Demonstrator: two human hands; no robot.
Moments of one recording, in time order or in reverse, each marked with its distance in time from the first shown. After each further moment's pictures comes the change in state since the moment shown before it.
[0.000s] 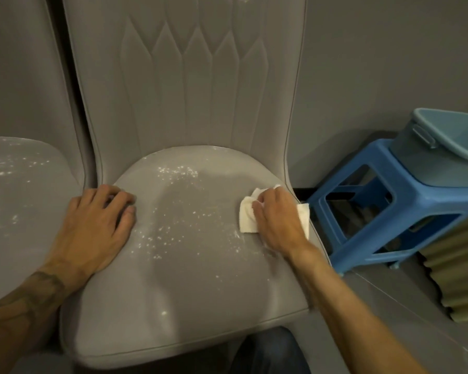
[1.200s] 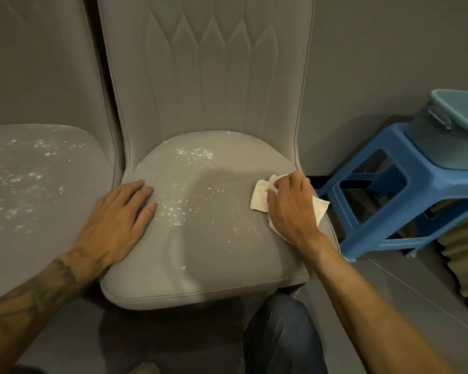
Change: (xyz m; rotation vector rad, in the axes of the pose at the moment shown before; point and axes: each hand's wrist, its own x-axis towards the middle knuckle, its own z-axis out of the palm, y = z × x) left_hand -0.049 0.010 -0.023 -0.070 -0.152 -0.010; right_hand -0.034 -0.007 -0.010 -0.097 0.175 0.005
